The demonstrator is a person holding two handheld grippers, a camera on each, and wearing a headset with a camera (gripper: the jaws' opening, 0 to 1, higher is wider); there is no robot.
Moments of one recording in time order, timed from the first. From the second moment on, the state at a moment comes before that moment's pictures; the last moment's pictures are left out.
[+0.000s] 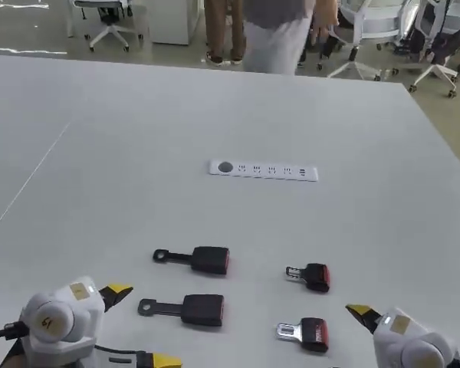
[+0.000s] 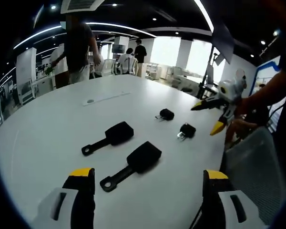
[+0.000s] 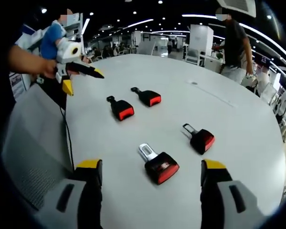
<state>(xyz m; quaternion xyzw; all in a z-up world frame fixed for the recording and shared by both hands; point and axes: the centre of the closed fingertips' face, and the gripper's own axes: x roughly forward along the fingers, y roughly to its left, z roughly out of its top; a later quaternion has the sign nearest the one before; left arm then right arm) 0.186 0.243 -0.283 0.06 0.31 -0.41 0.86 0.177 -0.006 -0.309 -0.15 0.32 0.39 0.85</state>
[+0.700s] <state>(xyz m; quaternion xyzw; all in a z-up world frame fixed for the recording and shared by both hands) 0.209 0.222 -0.304 0.14 0.33 -0.48 0.80 0.198 -0.001 -0.332 -0.18 0.35 0.45 0.80</state>
